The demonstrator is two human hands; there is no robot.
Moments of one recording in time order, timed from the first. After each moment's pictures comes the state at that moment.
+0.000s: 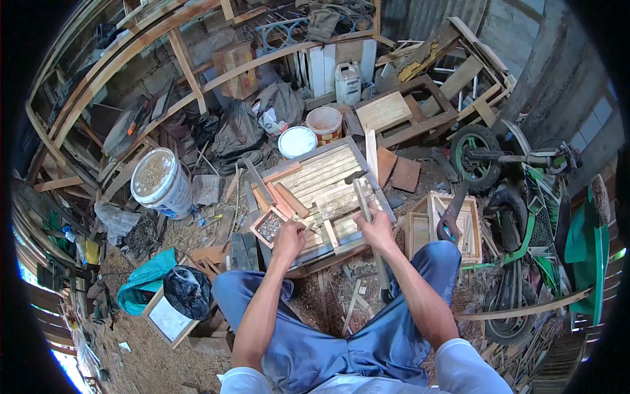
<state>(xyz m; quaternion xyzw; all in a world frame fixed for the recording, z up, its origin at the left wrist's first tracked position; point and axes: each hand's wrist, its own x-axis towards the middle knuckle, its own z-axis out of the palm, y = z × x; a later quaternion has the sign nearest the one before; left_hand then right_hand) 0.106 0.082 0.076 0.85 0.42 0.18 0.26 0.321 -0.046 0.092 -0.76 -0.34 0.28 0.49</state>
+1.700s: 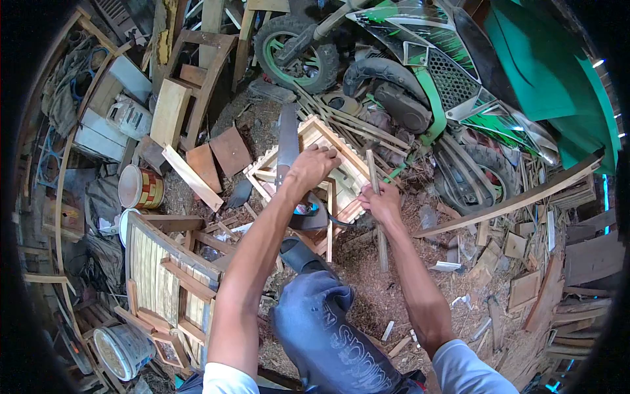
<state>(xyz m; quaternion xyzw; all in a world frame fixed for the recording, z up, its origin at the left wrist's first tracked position) 0.631 -0.133 -0.047 0.93 -0.35 -0.03 0.06 0.556 -0.342 -0.047 -0.75 0.23 0.16 0.61</state>
